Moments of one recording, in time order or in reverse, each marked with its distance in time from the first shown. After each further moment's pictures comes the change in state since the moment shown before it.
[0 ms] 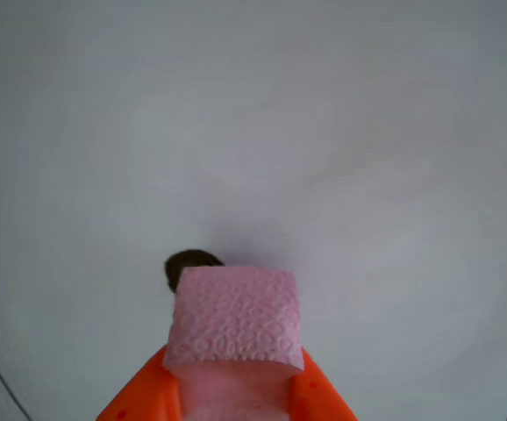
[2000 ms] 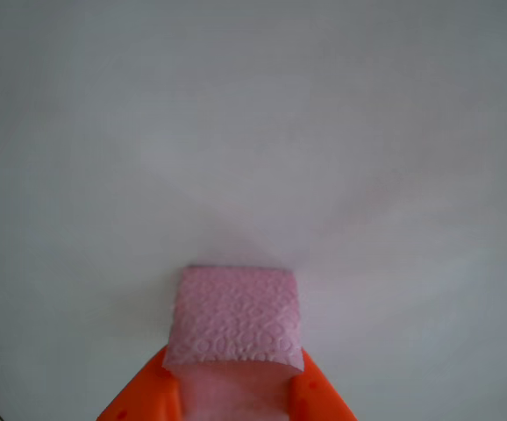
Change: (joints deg) arm 1.0 -12.1 -15.1 3.5 2.6
